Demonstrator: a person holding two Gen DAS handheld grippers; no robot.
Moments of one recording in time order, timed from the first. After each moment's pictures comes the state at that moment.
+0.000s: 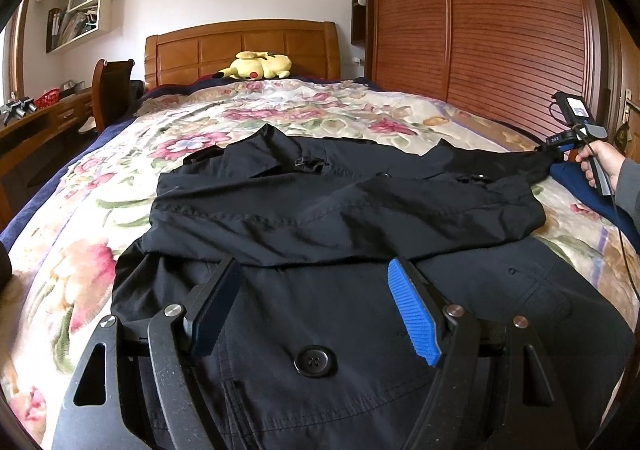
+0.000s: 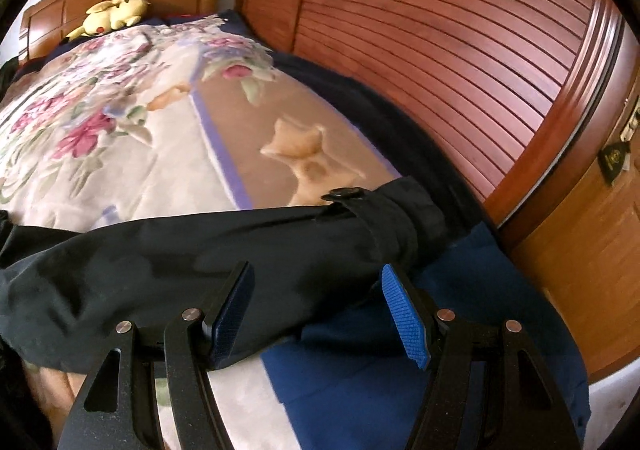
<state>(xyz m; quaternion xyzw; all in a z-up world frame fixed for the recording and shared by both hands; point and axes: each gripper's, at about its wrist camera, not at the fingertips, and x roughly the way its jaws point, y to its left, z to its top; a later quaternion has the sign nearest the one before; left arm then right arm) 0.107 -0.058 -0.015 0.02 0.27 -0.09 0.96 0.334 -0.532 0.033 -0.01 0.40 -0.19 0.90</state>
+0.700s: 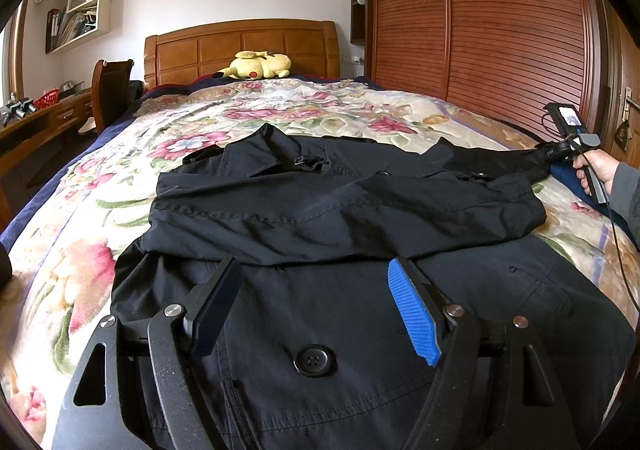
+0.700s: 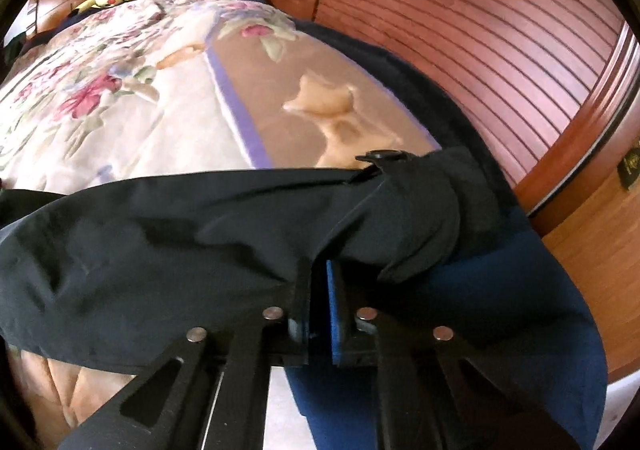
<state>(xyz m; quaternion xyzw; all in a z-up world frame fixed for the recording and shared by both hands) 0.107 -0.059 -0.016 0.02 0.27 -0.09 0.96 0.349 -0.530 0.005 -0.03 0.43 -0.16 0.89</state>
